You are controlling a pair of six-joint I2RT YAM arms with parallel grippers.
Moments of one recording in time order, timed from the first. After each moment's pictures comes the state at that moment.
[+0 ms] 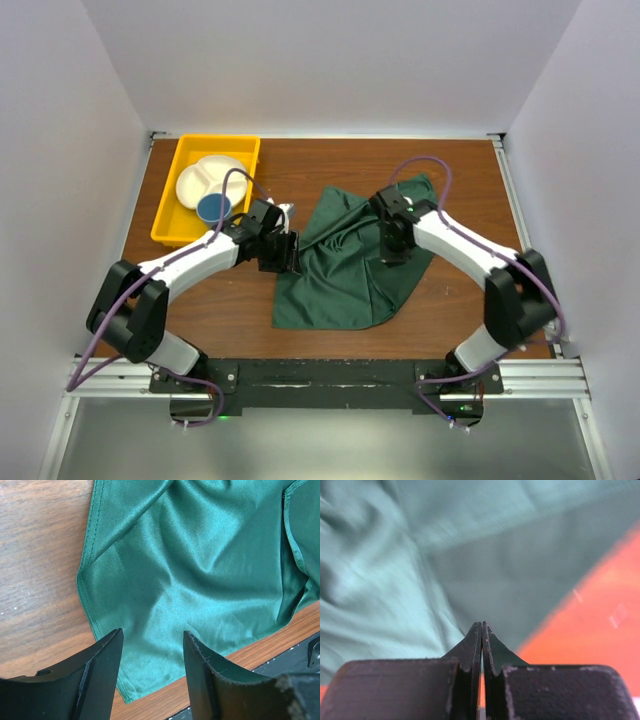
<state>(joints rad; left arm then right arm) -0.55 1.49 0.93 -0.47 0.20 -0.46 0.53 1.61 1.16 -0.84 0.20 0.54</state>
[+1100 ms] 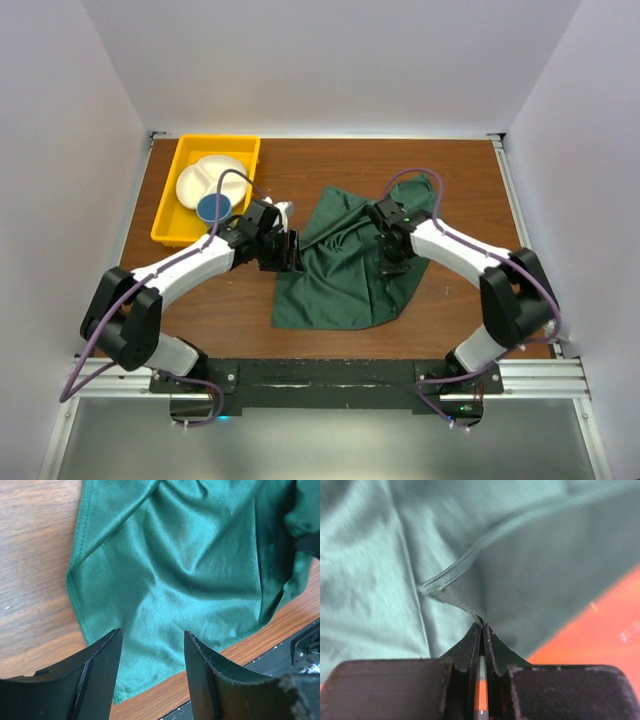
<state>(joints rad) -0.55 1.44 0.90 -0.43 0.22 -0.49 0.55 1.64 1.07 -0.78 0.16 0.45</state>
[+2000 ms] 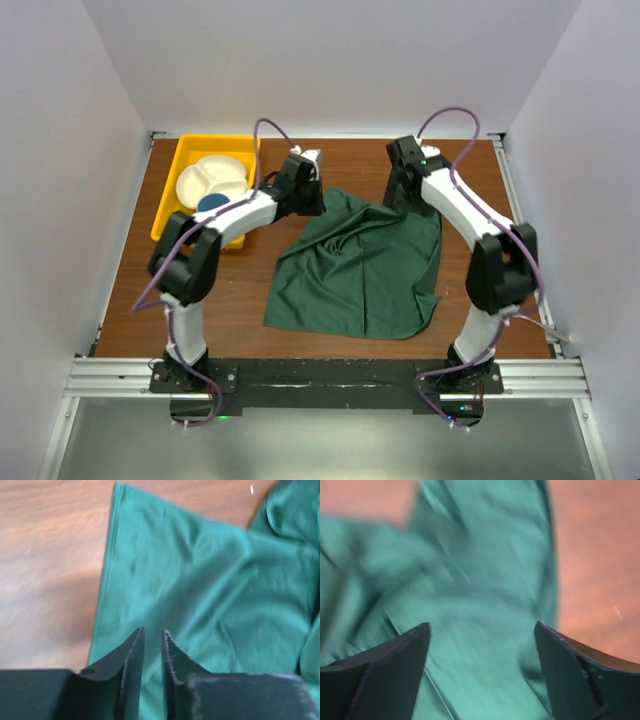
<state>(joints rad) -0.55 1.89 1.38 -0.25 0.05 -0.44 0.35 1.73 1.48 -0.90 0.43 0.64</state>
